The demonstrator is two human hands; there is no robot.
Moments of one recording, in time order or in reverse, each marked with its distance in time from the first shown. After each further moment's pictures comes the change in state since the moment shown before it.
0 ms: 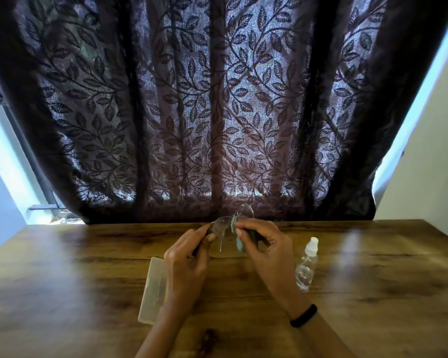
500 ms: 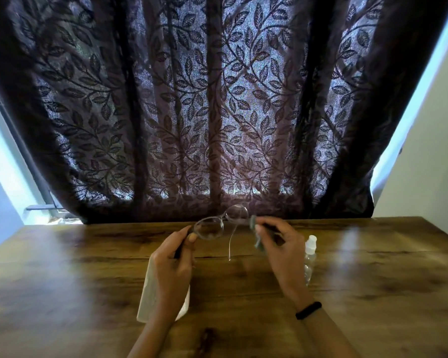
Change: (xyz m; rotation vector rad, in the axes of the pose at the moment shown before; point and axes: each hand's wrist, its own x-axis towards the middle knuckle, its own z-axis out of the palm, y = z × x) left_hand -0.007 -0.006 -0.014 -0.115 0.049 -0.228; right_hand -0.002 0.025 -0.014 0.030 0.108 0.203
